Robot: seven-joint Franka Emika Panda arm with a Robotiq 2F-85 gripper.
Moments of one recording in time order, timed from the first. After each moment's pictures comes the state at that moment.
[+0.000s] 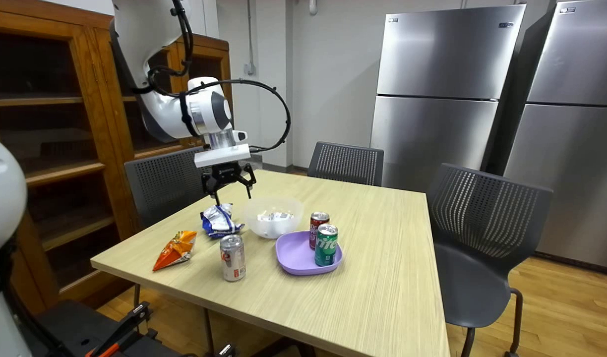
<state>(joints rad) 0.19 0.43 0.08 -2.10 -0.37 2.52 -0.16</state>
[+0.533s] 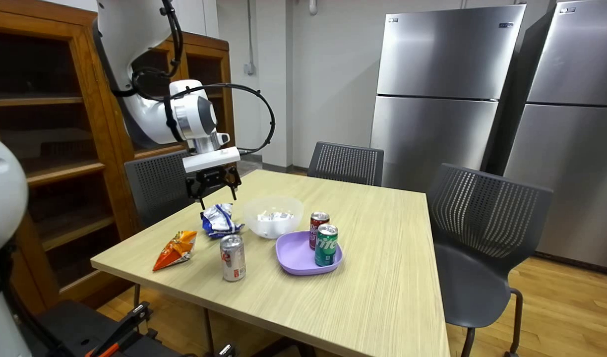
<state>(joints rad) 0.20 0.41 0.13 -2.16 -0.40 2.61 -0.26</state>
